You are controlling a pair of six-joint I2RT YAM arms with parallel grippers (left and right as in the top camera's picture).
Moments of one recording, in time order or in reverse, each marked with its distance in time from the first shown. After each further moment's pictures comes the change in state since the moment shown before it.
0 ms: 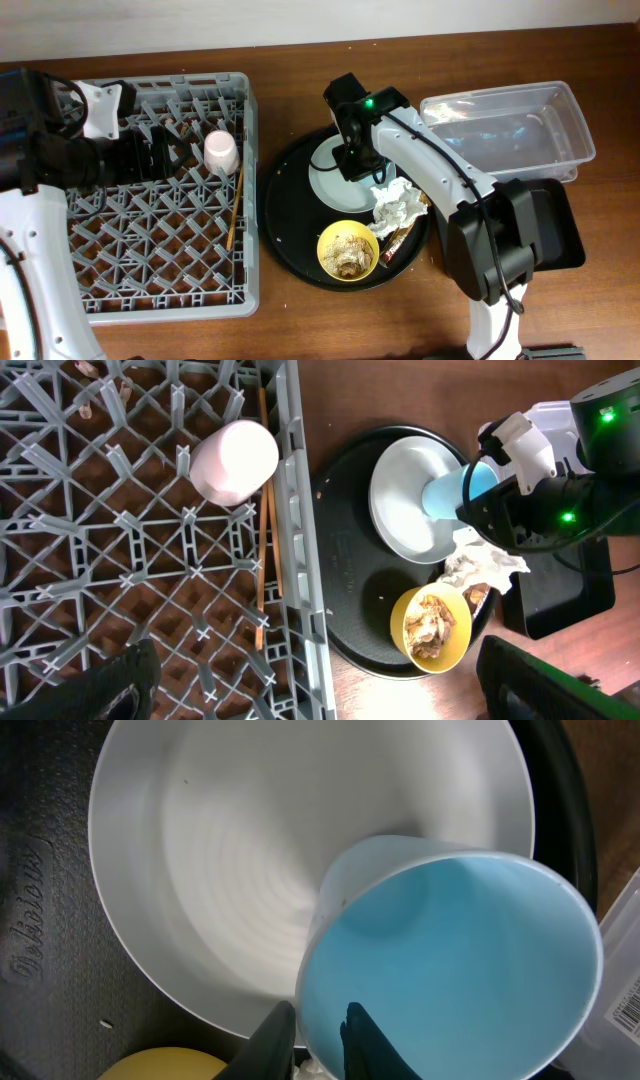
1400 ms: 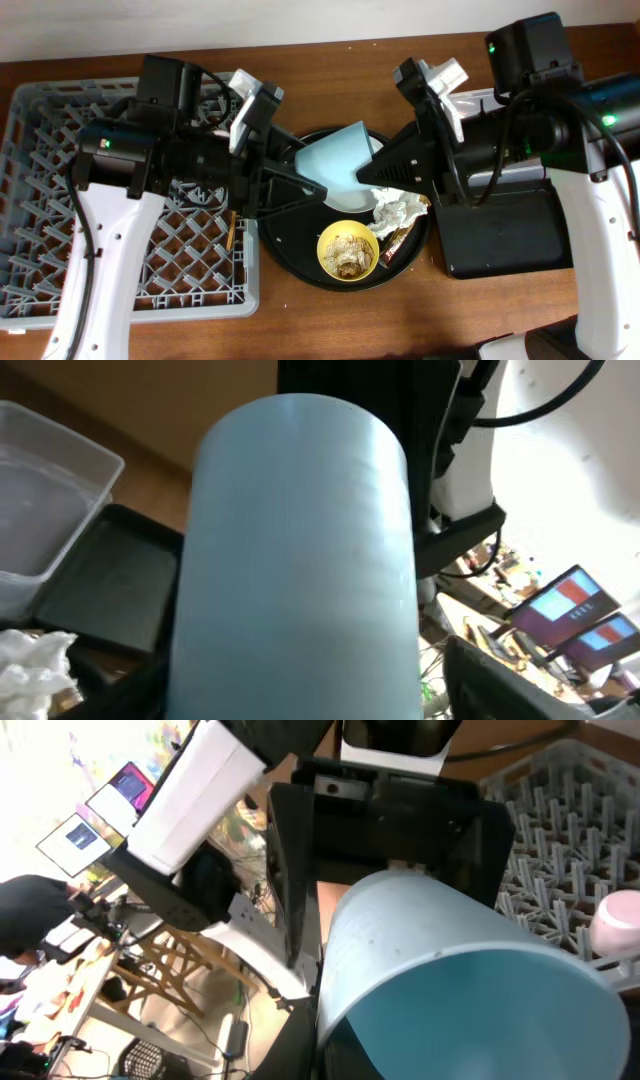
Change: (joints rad) left arm -0.488 0.000 0.000 0.084 0.924 0.264; right arm -0.229 -0.472 0.424 -0.555 -1.333 -0.655
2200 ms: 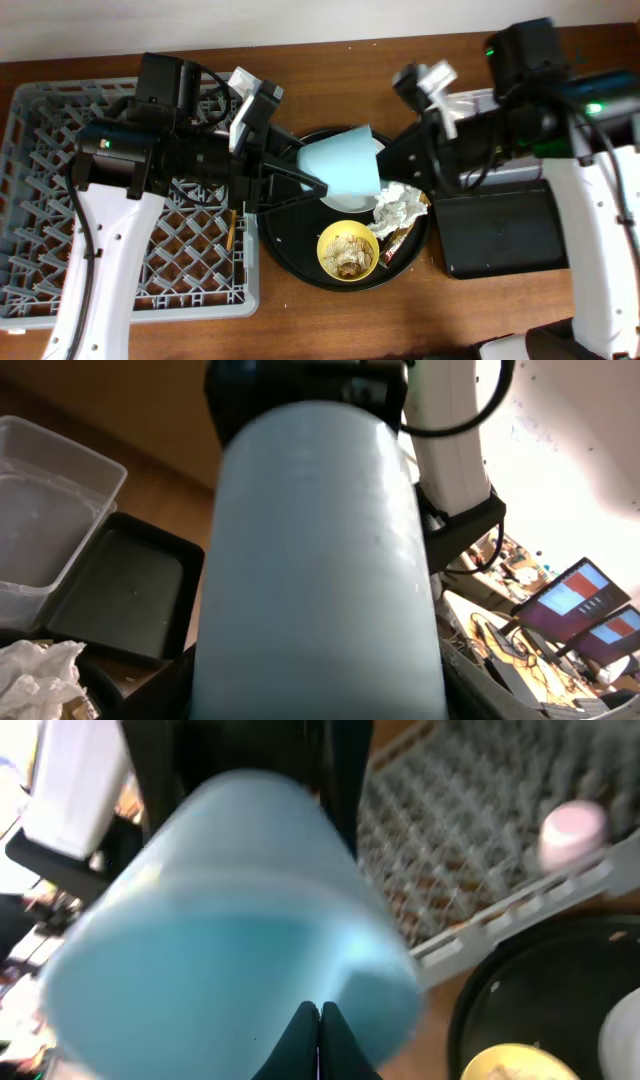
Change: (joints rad) left arm 0.003 0.000 0.000 0.026 0.004 0.008; right arm -0.021 0.000 -0.114 0.000 0.145 0.009
